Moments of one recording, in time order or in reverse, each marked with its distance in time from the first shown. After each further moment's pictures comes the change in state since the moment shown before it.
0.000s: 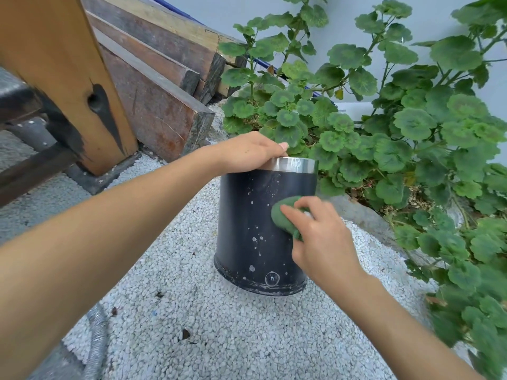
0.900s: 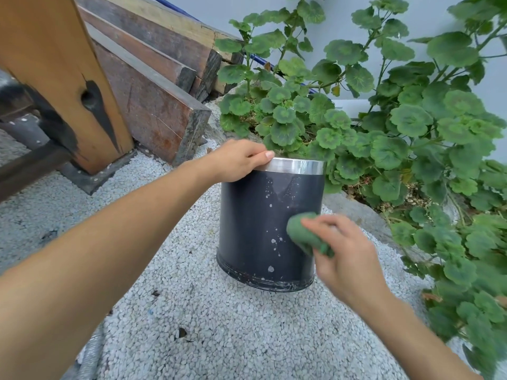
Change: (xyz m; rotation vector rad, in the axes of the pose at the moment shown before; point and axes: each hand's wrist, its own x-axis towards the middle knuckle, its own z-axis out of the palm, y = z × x) left_hand 0.005 -0.028 0.010 0.340 0.120 0.115; right_hand -0.037 0.027 -0.016 0.213 -0.037 0.139
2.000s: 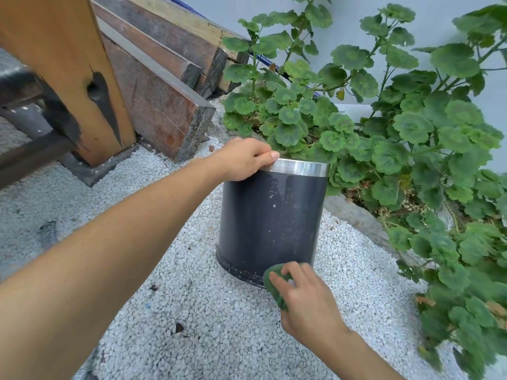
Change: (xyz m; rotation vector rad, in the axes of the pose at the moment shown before) left_hand 0.001 -0.002 0.004 -0.008 0.040 -0.081; right_hand -0.050 -0.025 0.053 -0.349 -0.485 -0.086
